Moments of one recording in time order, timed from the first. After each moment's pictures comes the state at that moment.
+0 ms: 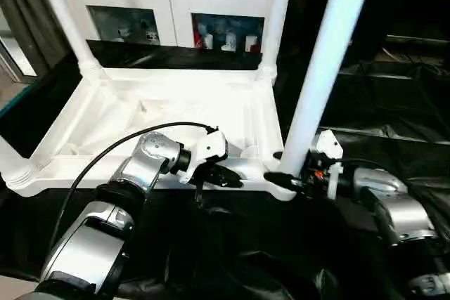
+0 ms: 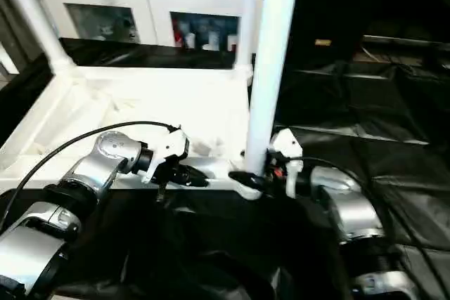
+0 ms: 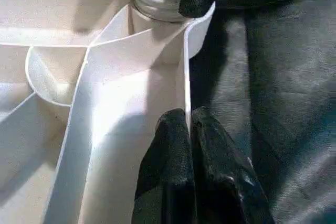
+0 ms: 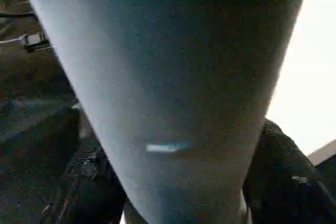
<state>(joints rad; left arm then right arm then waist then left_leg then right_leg) -0.75 0.26 -0.28 0.88 0.06 -0.10 -1.38 -0.35 -0.42 0.09 0.38 0.24 0.17 1.12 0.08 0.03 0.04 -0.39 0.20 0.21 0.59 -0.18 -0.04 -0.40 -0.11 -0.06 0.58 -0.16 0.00</state>
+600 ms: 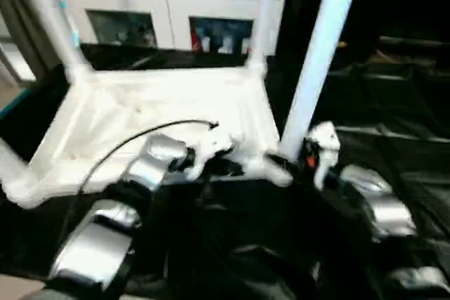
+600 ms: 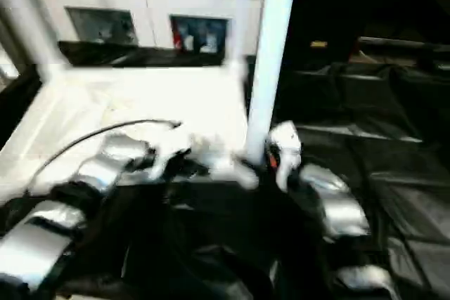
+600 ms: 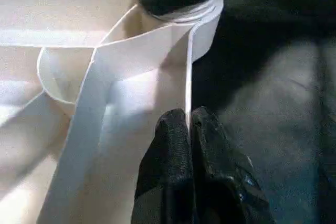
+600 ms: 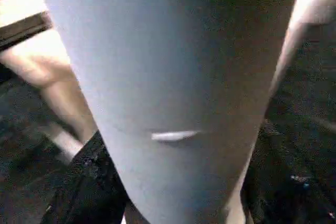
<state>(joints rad) -0.79 0.16 -0.26 0.96 0.10 -0.06 -1.06 -0.42 -0.24 -0.01 0.52 0.18 0.14 0.68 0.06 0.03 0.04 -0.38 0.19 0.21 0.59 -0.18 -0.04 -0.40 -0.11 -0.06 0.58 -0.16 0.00</state>
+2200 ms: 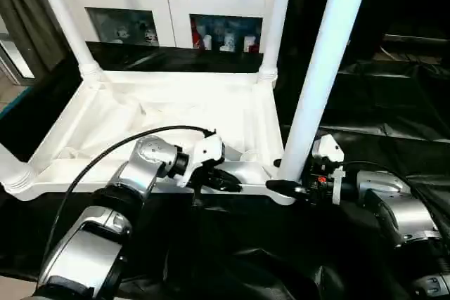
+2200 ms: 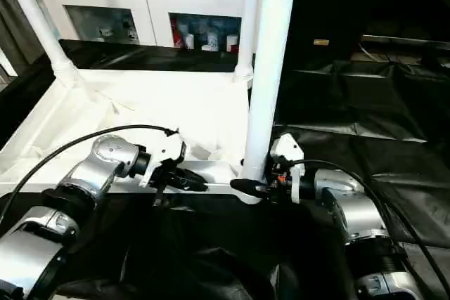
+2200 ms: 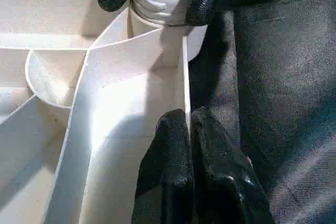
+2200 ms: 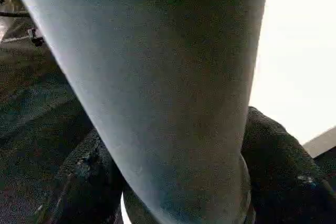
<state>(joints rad) -0.72 0.26 -0.27 0.87 0.04 -0.13 -1.39 -0.35 -0.43 0.09 0.39 0.26 0.20 1.16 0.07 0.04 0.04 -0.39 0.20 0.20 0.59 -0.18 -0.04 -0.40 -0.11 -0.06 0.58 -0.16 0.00</state>
